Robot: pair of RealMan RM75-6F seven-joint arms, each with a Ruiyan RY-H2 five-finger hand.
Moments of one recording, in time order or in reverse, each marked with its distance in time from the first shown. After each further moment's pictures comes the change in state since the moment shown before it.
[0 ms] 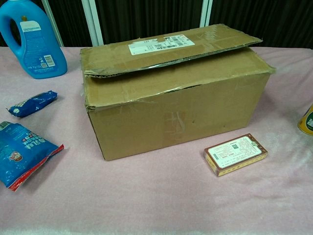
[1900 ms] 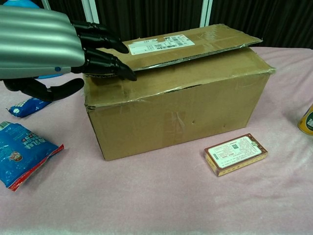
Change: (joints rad) left arm -0.567 0.132 -0.067 -0.331 0.295 -0.654 0.444; right arm 0.007 -0.002 0.022 -0.004 0.071 -0.041 0.031
